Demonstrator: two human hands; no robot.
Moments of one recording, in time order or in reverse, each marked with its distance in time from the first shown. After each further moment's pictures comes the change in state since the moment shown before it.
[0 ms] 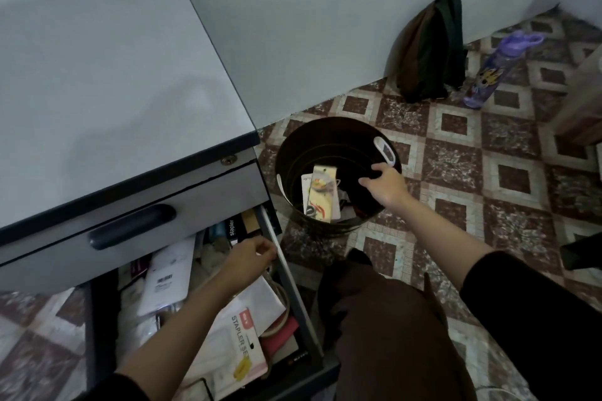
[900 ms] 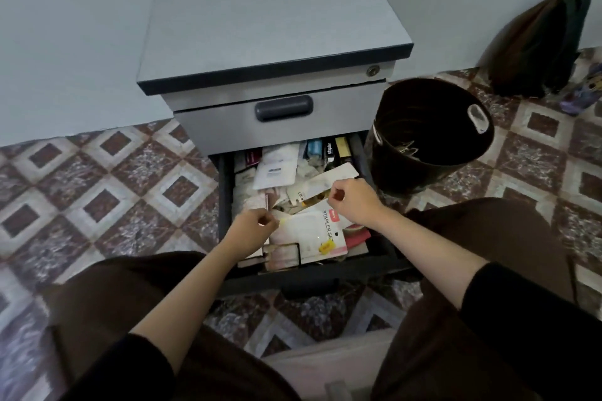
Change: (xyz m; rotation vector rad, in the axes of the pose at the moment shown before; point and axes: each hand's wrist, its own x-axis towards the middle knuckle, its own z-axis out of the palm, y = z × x) left_hand -0.186 -0.133 -0.043 -0.131 0.176 -0.194; right_hand -0.191 0.003 0.191 -0.541 -0.300 -0.627
